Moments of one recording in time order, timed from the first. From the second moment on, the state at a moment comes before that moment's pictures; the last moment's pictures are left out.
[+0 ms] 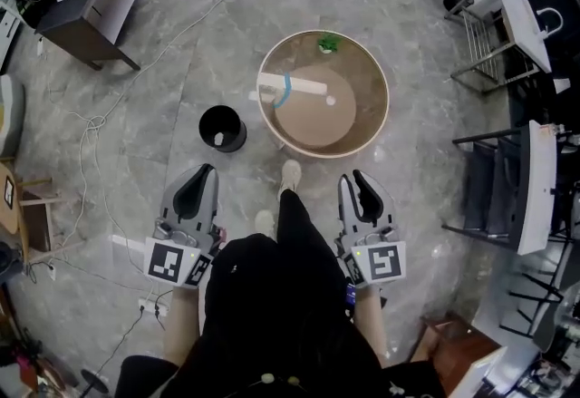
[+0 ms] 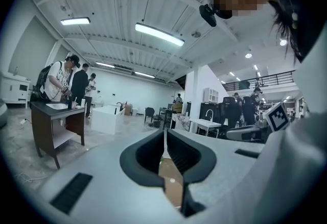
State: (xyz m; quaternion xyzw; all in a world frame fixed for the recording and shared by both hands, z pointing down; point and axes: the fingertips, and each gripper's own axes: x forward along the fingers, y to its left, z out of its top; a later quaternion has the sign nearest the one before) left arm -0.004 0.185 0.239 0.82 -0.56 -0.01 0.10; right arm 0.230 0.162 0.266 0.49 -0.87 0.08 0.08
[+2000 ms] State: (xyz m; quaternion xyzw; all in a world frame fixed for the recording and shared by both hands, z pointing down) left arm -0.039 0.020 0.519 0.74 -0.56 0.01 0.37; right arm 0.104 -0.115 0.824 0.41 -0.71 0.32 0.48
